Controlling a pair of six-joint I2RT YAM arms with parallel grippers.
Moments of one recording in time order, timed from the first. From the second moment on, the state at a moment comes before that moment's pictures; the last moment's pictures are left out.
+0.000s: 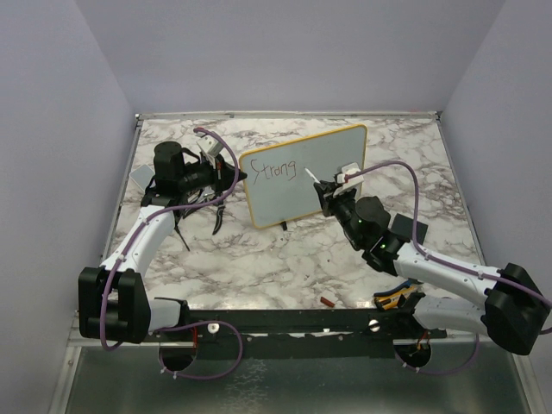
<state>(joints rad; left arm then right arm) -0.11 1.27 0.87 0.13 0.89 0.04 0.81 1.15 0.59 0.56 0.38 -0.02</state>
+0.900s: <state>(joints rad) -0.11 1.27 0.87 0.13 0.88 0.04 0.79 1.14 0.60 0.56 0.41 -0.03</state>
